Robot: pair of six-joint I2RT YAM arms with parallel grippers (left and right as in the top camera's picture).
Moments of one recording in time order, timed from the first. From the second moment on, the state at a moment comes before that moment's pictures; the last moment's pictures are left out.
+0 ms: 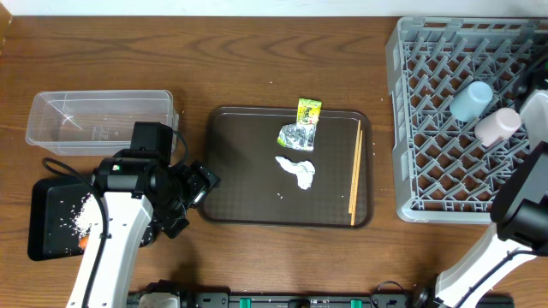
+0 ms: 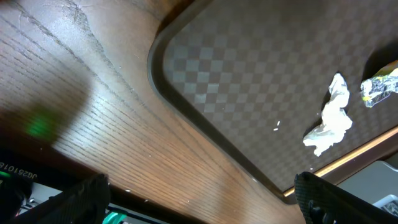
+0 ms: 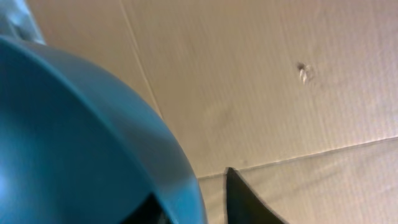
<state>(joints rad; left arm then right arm) -0.04 1.21 0.98 -1.23 0.28 -0.91 -0.40 2.07 1.57 0.36 0.91 -1.03</state>
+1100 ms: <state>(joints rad) -0.04 1.21 0.98 -1.23 0.28 -0.91 0.05 2.07 1.59 0.18 1.41 -0.65</state>
